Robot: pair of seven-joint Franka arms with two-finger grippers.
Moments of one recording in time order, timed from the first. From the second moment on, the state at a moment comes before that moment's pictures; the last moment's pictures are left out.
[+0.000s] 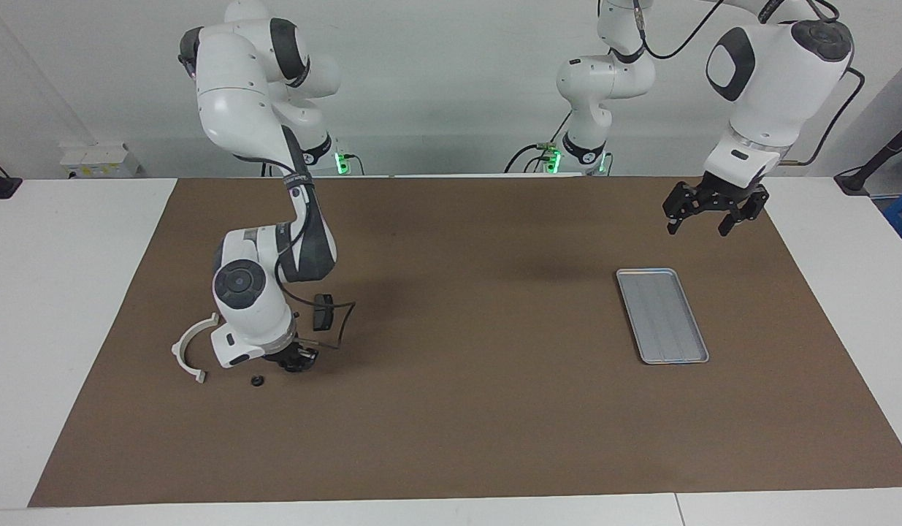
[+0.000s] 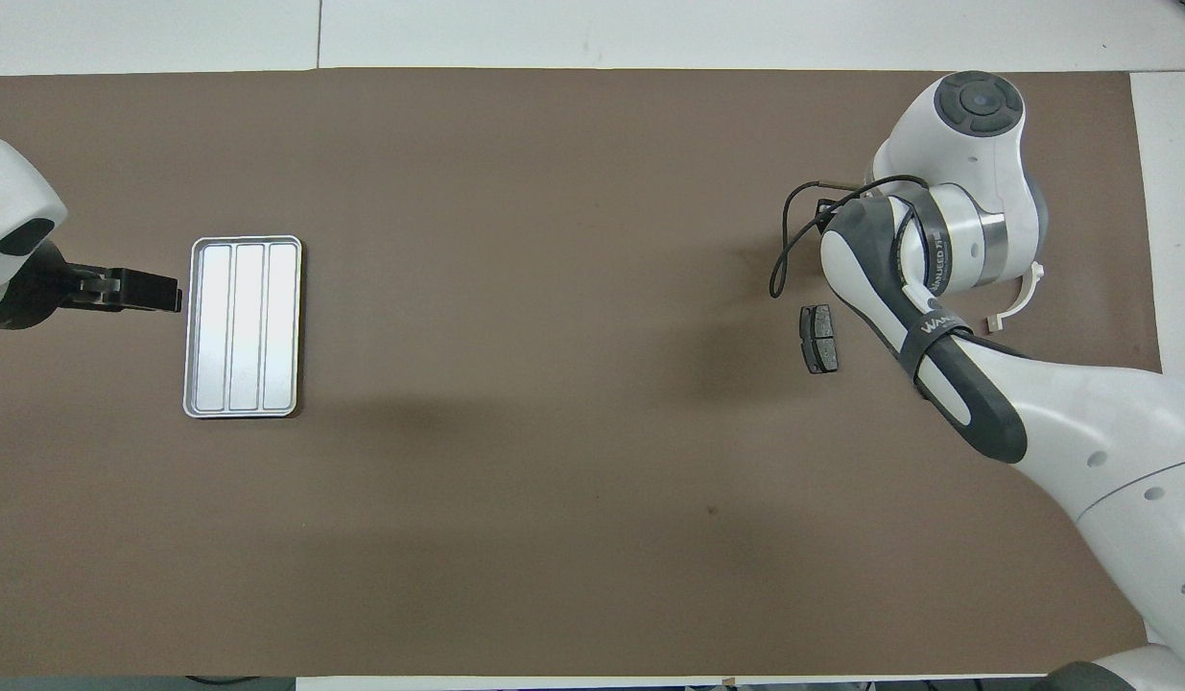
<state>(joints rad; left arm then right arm) 0.00 -0.06 -0.05 -1.83 -0.01 1.85 0.08 0.03 0.61 0.08 -1.49 -0.14 1.99 0.43</state>
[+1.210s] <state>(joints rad) 0.00 -0.06 -0.04 -1.86 -0.01 1.90 0.13 0.42 0.60 0.35 -1.33 -0.17 1.91 1.42</state>
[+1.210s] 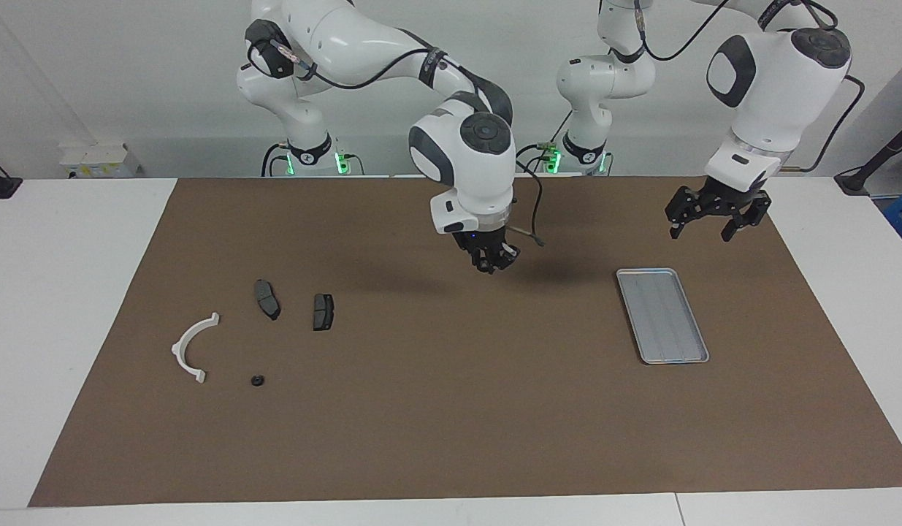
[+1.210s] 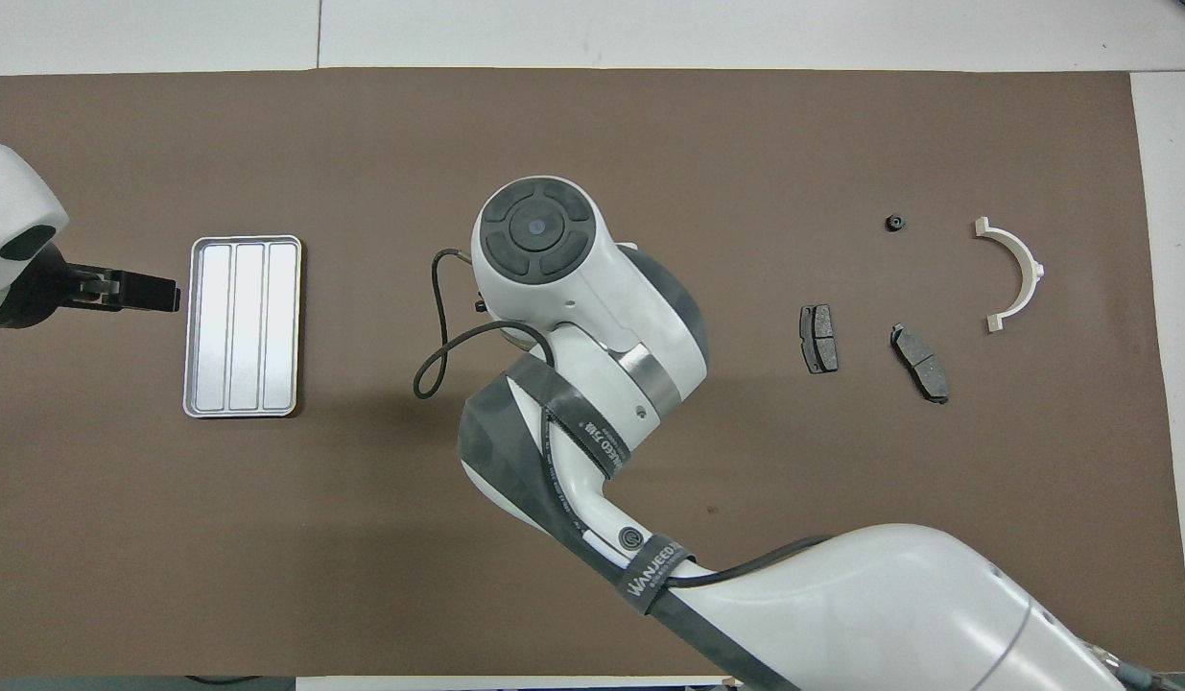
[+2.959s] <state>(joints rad) -0.01 -0.06 -0.04 -1.85 -0.02 1.90 0.13 0.08 0.61 0.33 -1.15 -0.25 1.67 0.81</state>
